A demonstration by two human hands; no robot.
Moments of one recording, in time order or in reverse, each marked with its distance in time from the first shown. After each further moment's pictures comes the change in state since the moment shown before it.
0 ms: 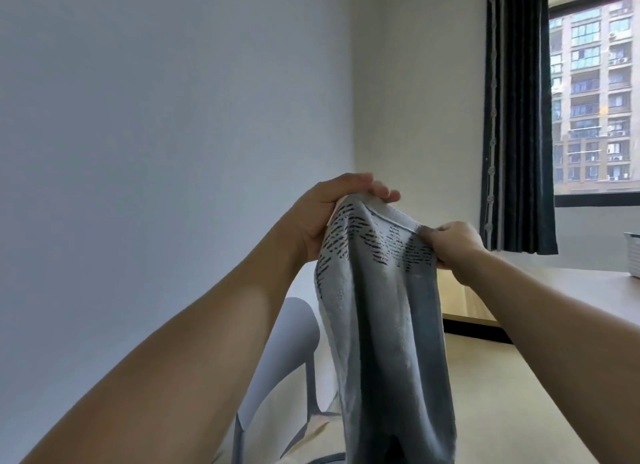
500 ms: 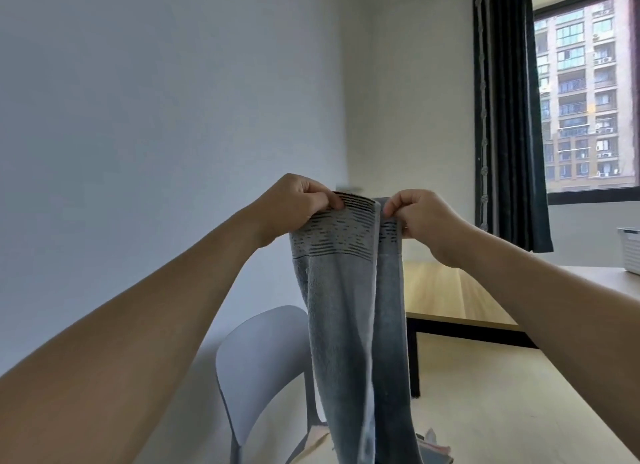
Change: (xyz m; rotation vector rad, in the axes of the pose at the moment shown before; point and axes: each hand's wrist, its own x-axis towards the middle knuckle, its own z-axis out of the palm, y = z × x) left_hand -0.004 0.030 -0.027 0.947 0.315 0.035; right_hand -0.031 -0.052 0.003 0.126 -0.267 -0.338
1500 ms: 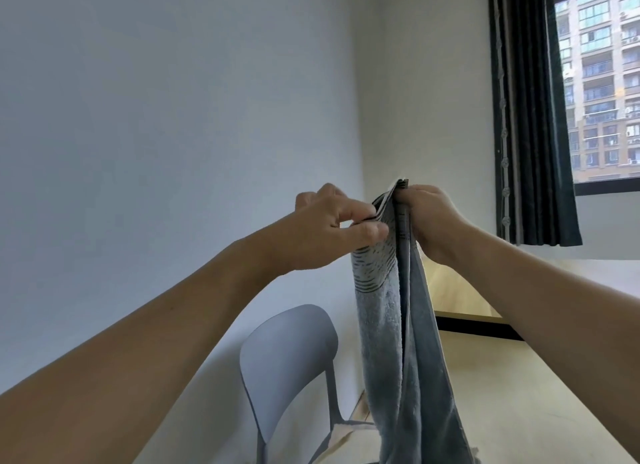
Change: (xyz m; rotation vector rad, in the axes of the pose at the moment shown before) left_hand -0.049 0.017 0.010 0.379 -0.100 0.219; right_hand 0.003 -0.007 0.031 0.377 0.076 0.054
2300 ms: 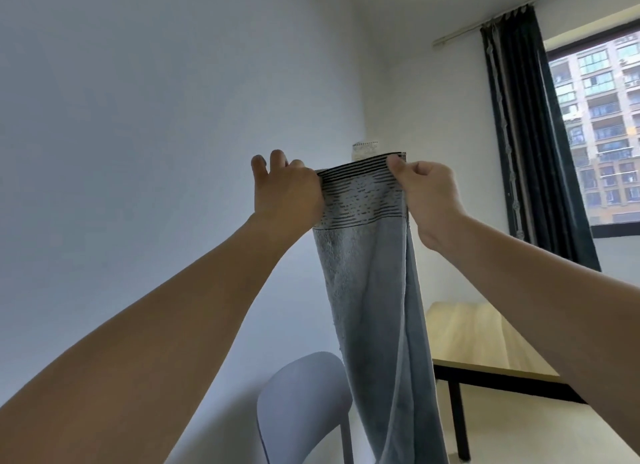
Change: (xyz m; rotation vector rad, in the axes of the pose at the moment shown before) left_hand 0.049 0.004 -0.085 1.053 0.499 -0.207; right_hand 0.008 -0.096 0.022 0.068 0.133 -0.316
